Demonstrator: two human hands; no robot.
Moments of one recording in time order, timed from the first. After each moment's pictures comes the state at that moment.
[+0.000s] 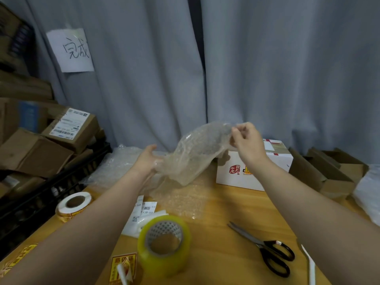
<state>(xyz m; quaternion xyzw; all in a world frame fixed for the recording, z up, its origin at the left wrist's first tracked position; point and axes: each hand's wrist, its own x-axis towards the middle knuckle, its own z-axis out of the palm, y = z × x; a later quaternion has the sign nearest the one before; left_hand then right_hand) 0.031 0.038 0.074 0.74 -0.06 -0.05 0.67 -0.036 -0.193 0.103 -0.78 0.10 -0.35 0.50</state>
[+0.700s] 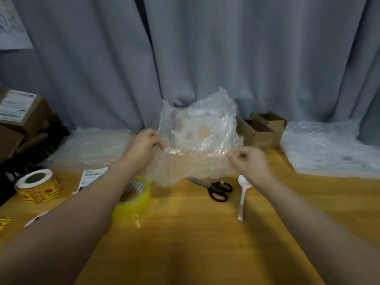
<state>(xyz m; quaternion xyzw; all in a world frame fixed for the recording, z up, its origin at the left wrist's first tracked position) -0.043 -0.007 0.038 0.83 -0.42 0.18 0.31 -0.235 -0.237 0.022 -0.88 0.19 -0.31 0.29</state>
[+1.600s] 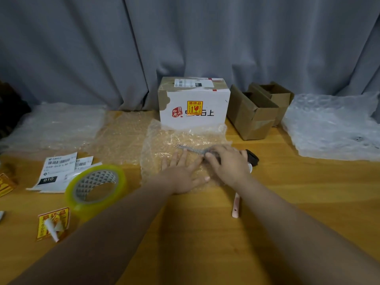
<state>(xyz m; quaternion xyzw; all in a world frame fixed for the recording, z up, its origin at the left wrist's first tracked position) -0.098 -0.117 -0.066 0.89 -0.43 -0.15 -0.02 -0.188 -0.257 -0.059 -0.96 0.21 -0.17 0.11</state>
